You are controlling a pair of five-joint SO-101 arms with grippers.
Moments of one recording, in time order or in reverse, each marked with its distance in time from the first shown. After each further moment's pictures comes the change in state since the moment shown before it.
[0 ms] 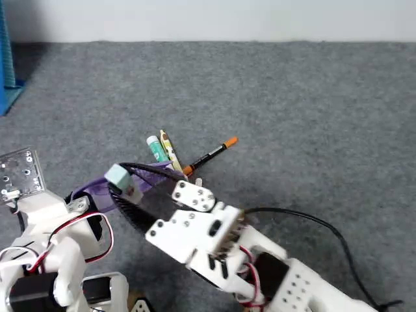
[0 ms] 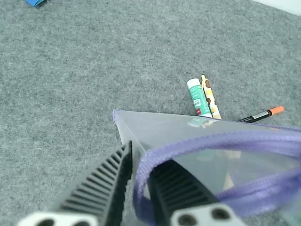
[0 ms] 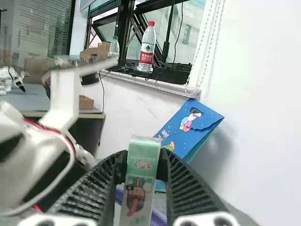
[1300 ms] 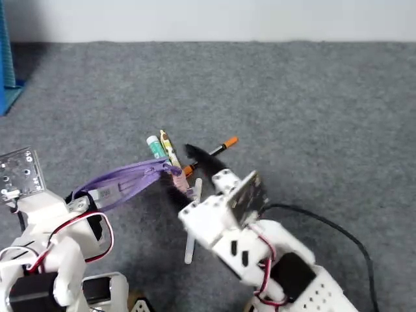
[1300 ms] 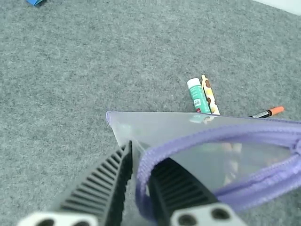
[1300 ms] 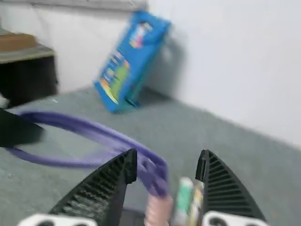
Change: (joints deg) left arm 0.0 0.1 0.0 0.0 0.2; right arm 15.4 -12.0 -0.7 35.2 -11.0
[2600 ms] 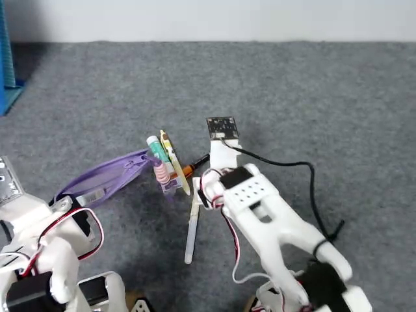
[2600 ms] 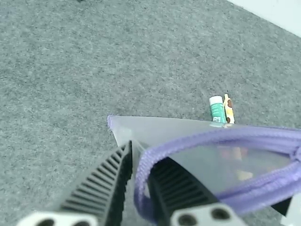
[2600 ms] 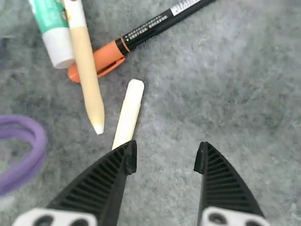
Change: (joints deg) left arm -8.5 0.2 -0.9 0.3 3.1; right arm 12.5 66.3 -23.8 18.9 -22.2
